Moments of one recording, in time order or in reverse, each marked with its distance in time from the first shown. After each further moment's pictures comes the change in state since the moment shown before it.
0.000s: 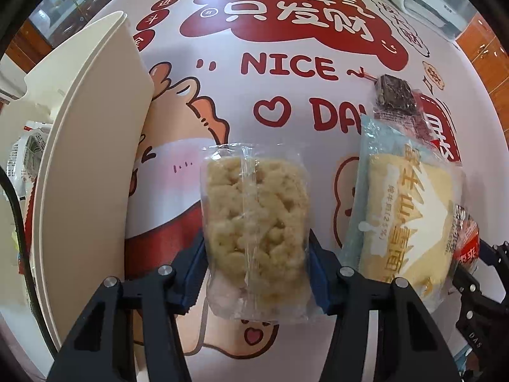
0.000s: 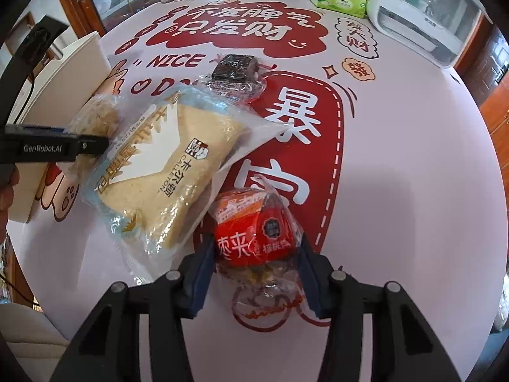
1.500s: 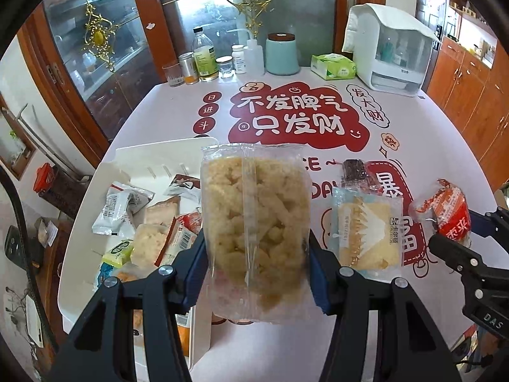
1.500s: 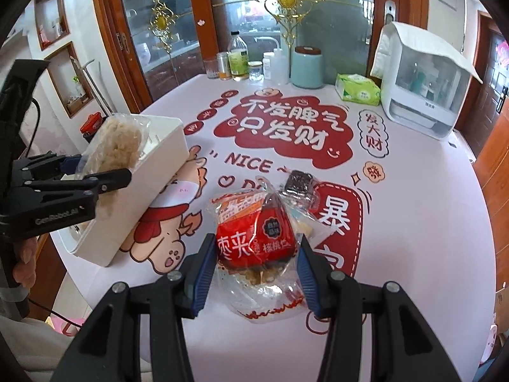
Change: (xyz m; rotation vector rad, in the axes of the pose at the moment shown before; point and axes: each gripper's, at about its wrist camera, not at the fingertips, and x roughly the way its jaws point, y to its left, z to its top) left arm -0.169 0.019 -0.051 0.054 -0.393 0.066; right arm -0.131 0.066 0.019 -0.043 -0.314 0.096
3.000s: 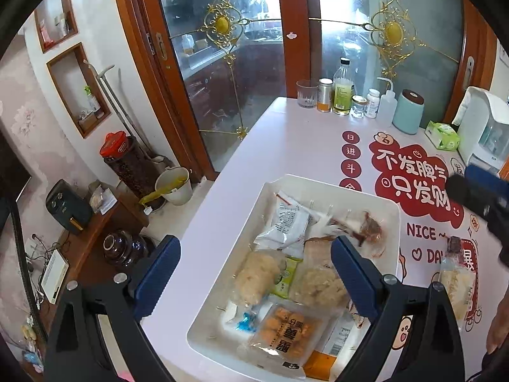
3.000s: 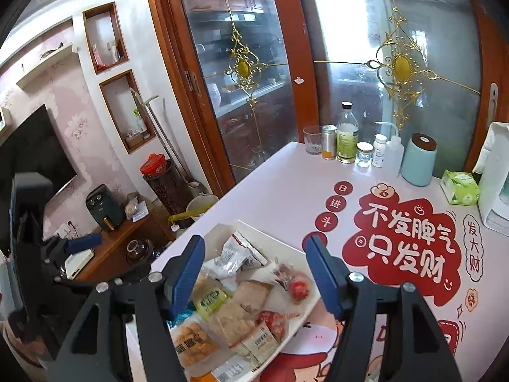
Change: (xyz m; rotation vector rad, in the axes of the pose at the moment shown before) left arm -0.036 0.230 0.027 -0.283 -0.062 0.248; right arm 0.037 0.186 0.186 -0.089 -0.185 0.250
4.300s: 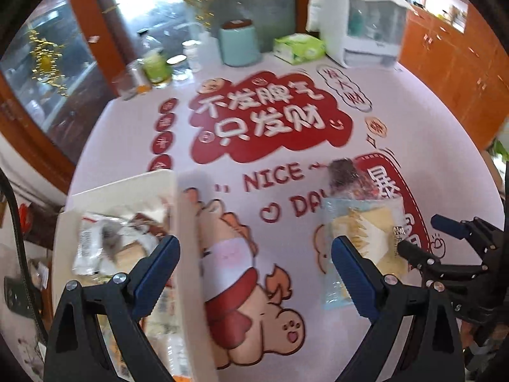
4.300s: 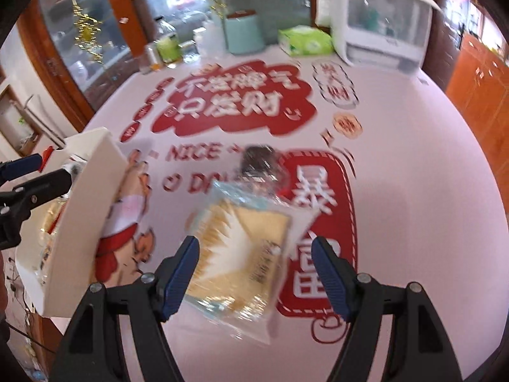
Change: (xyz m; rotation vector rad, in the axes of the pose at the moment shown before) left arm 0.034 -0.263 -0.052 0.471 0.131 -0.353; right arm -0.053 -0.204 -0.205 0.378 0.277 -0.402
